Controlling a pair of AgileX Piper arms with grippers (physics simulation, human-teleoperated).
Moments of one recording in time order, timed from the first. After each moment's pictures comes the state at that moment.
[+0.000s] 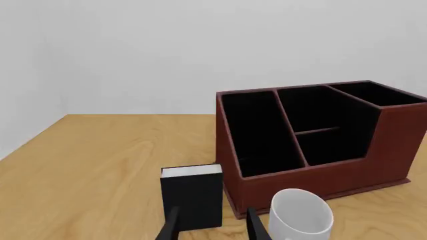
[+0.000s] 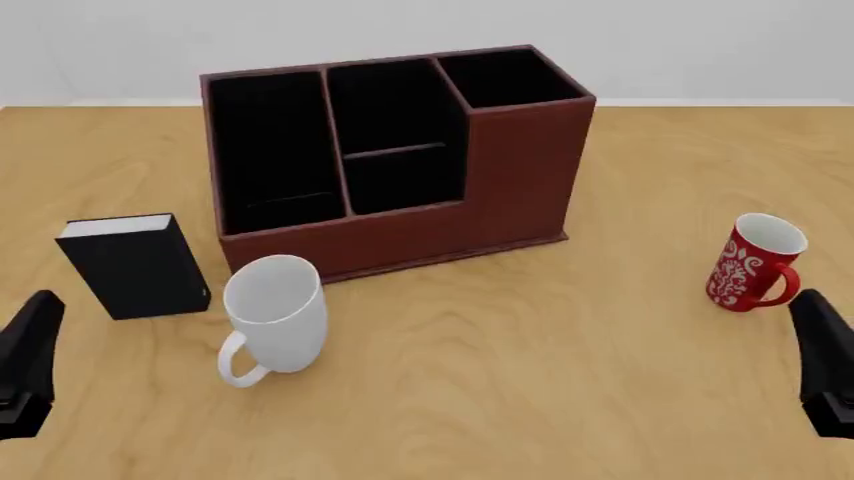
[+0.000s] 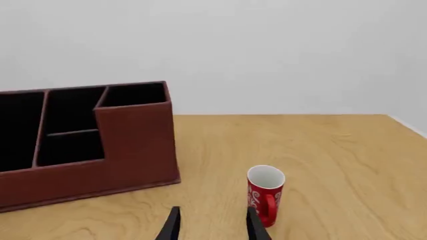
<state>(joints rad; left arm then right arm) 0.00 0.00 0.00 0.00 0.00 0.01 0.00 0.00 0.00 0.01</state>
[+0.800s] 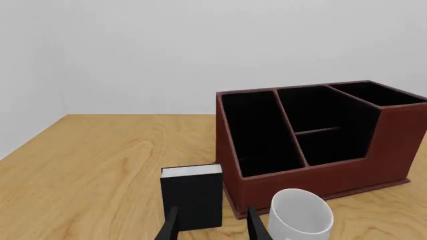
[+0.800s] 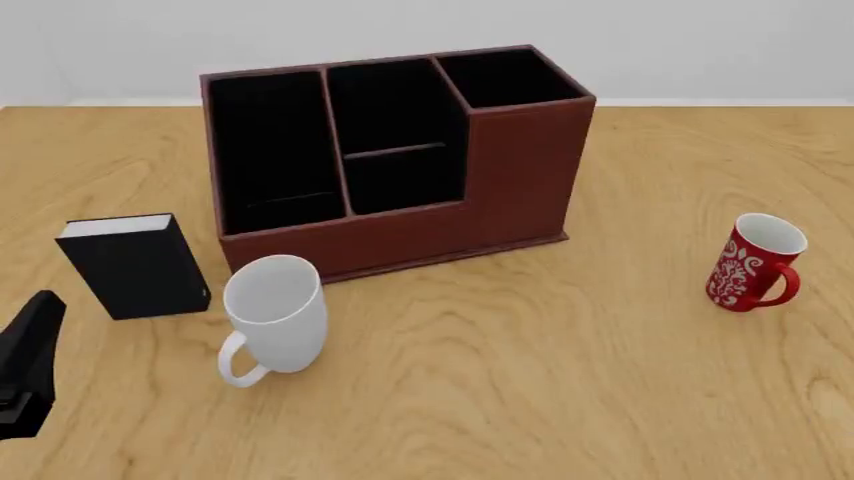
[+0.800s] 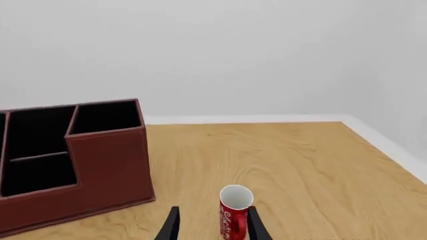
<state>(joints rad) 0.00 0.00 0.00 0.00 0.00 -0.11 0.14 -0.29 0.17 -0.04</state>
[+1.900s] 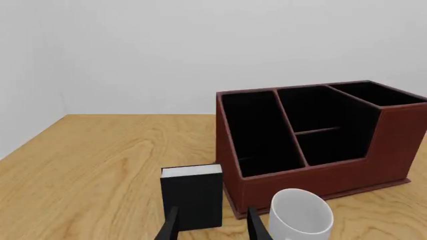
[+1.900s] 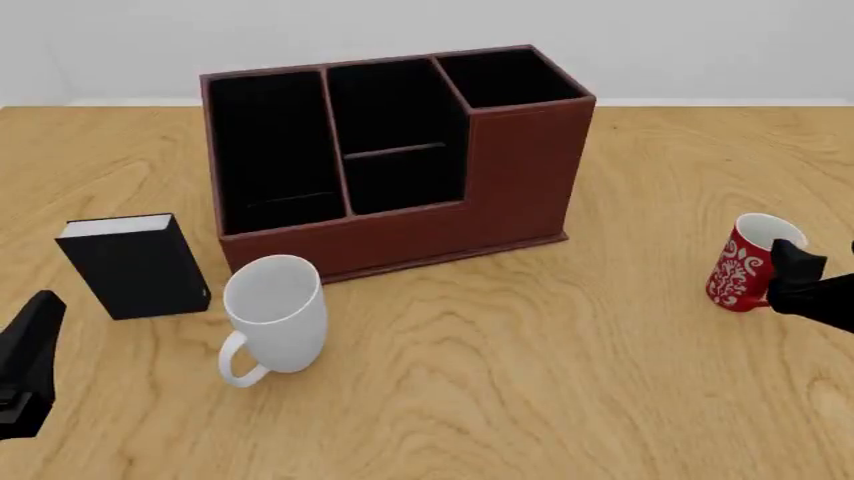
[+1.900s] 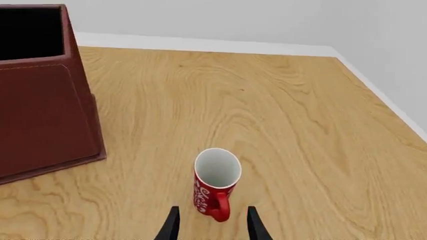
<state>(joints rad) 0.00 0.00 0.00 0.00 0.00 -0.23 0.93 -0.20 -0.40 -0.15</state>
